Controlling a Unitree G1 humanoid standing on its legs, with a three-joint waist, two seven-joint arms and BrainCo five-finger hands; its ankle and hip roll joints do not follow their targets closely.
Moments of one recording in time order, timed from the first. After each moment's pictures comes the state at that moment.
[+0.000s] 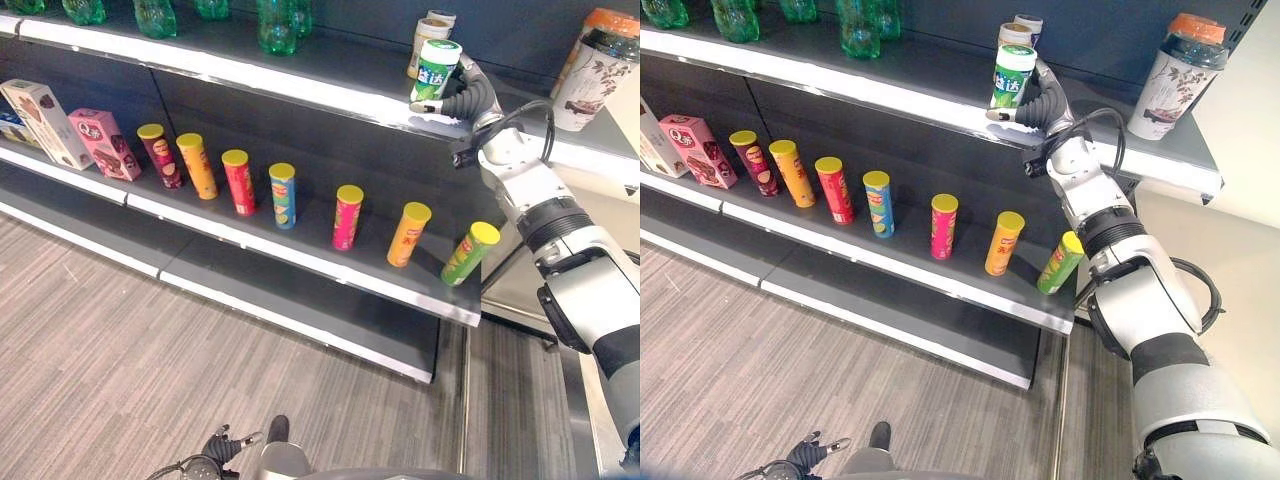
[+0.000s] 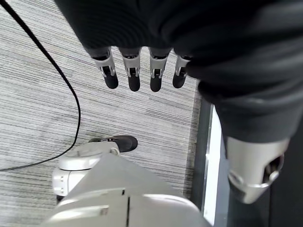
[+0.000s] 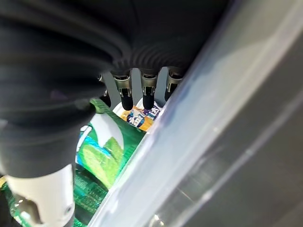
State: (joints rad) left arm 0.04 0.29 -0.16 1.18 -0.10 -0.09 0.08; right arm -1.24 -0.50 0.50 0.98 0.29 -0.07 -0.13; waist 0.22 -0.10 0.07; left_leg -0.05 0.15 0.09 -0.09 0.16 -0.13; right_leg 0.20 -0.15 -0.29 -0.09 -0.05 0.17
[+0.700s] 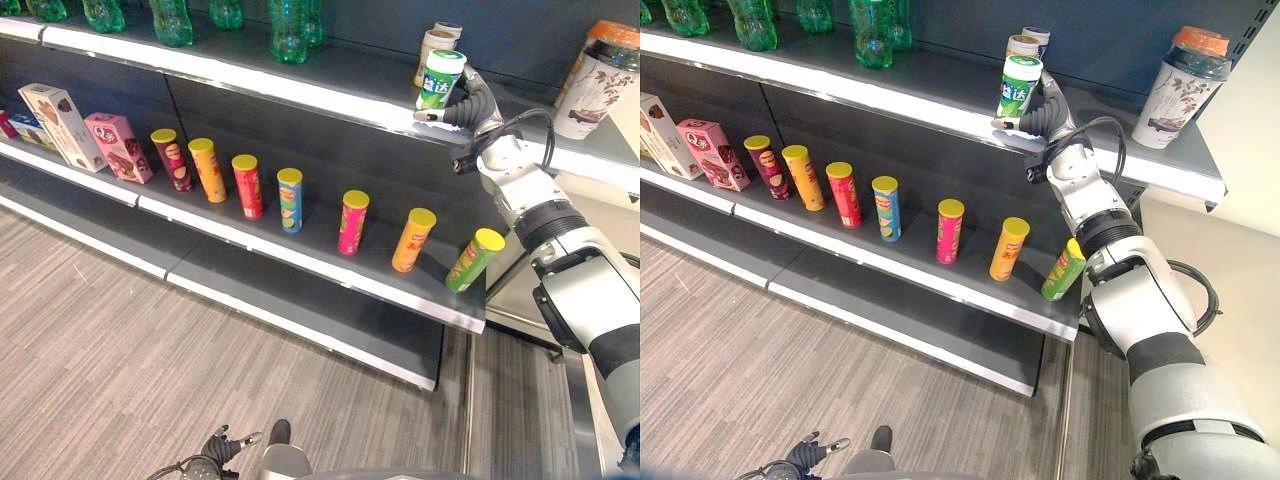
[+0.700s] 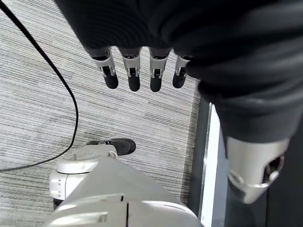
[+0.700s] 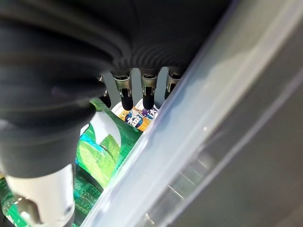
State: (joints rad) left arm 0.04 0.29 -0.16 1.18 -0.10 -0.09 0.09; right arm -1.25 -0.49 0.50 1.02 0.24 -0.07 -0.15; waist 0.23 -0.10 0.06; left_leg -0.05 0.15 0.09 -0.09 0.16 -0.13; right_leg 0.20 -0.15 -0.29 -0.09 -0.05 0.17
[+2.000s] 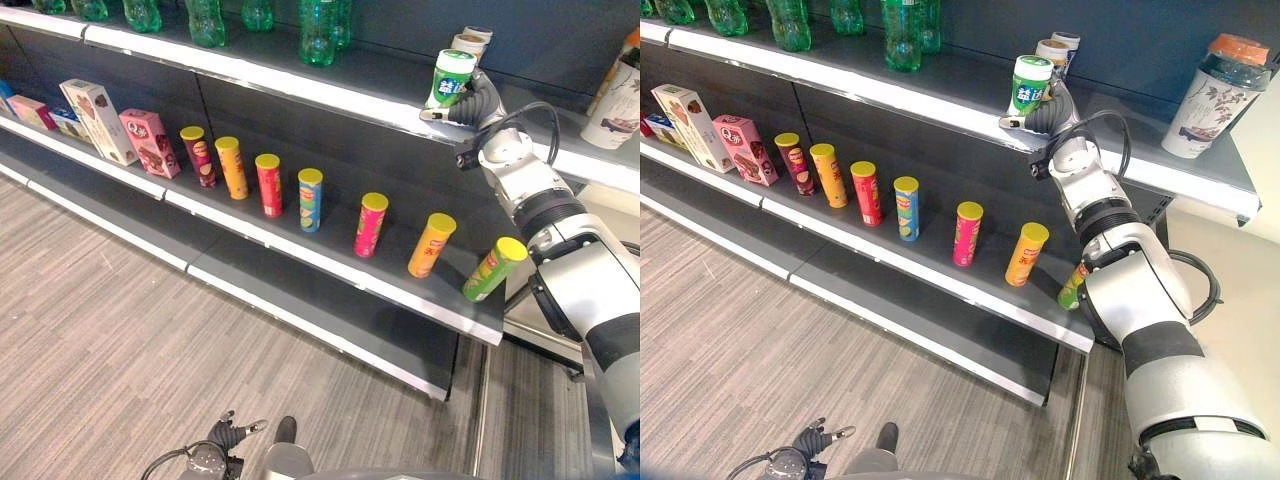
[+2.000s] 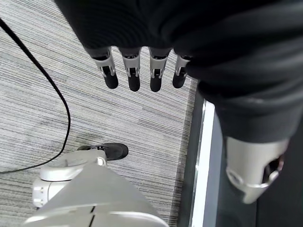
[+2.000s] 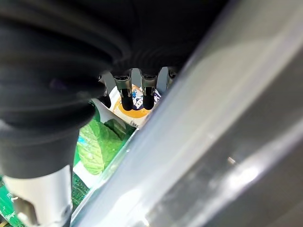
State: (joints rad) left arm -0.01 0.29 -0.20 1.18 -0.11 -0.09 0.10; right arm -1.32 -0.46 0.50 1.15 0.20 -0.03 -0.16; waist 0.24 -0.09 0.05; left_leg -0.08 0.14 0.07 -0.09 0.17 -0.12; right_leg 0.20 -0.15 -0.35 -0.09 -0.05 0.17
